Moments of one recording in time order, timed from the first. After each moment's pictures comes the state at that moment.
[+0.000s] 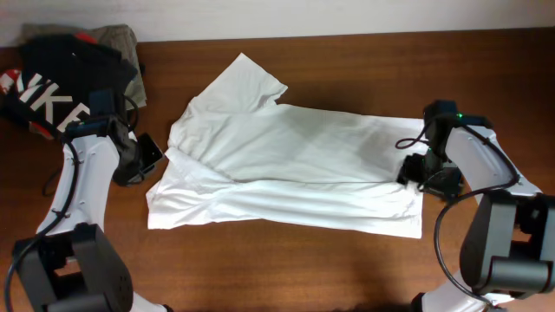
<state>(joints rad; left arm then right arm) 0.17 1.73 1.31 -0.96 0.06 -0.43 -0.14 1.79 1.20 -1.09 0.12 0.38</state>
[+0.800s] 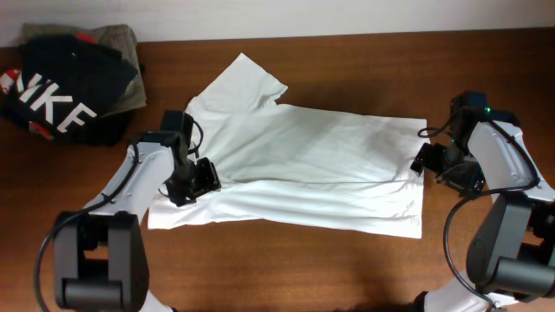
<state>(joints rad) -0.11 1.78 1.15 -0.94 0.19 -0.46 -0.25 1.79 1.28 -1.09 0.10 0.39</state>
